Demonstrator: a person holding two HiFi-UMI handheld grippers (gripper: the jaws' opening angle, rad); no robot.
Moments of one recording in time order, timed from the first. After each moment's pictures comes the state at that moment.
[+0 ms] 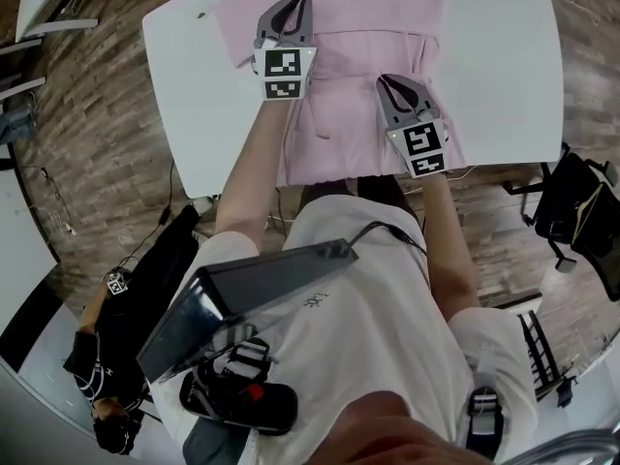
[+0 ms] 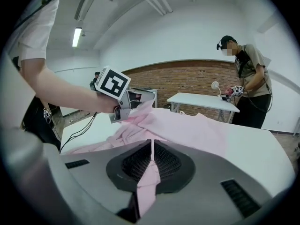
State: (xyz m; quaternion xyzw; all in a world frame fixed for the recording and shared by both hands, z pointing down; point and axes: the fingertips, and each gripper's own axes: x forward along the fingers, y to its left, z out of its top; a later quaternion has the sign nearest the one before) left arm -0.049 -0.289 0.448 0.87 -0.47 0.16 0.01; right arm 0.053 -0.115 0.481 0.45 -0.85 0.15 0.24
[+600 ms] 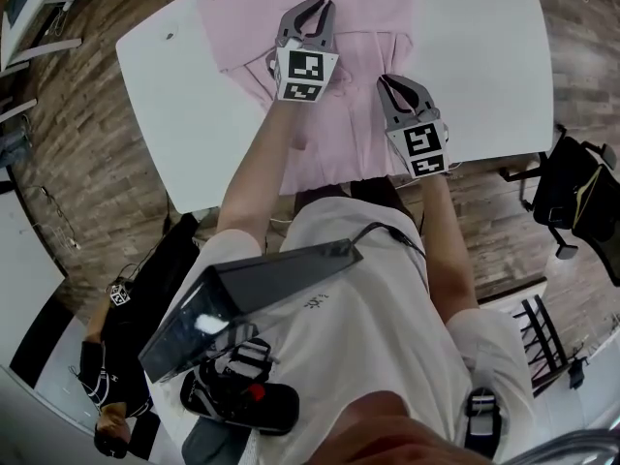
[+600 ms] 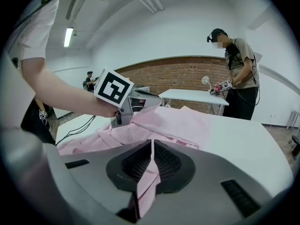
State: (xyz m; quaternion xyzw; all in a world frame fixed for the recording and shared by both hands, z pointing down) left arm 0.065 -0.279 0.487 0.90 -0.38 0.19 0.00; right arm 0.117 -0.118 0.498 0.48 -0.82 0.17 0.24
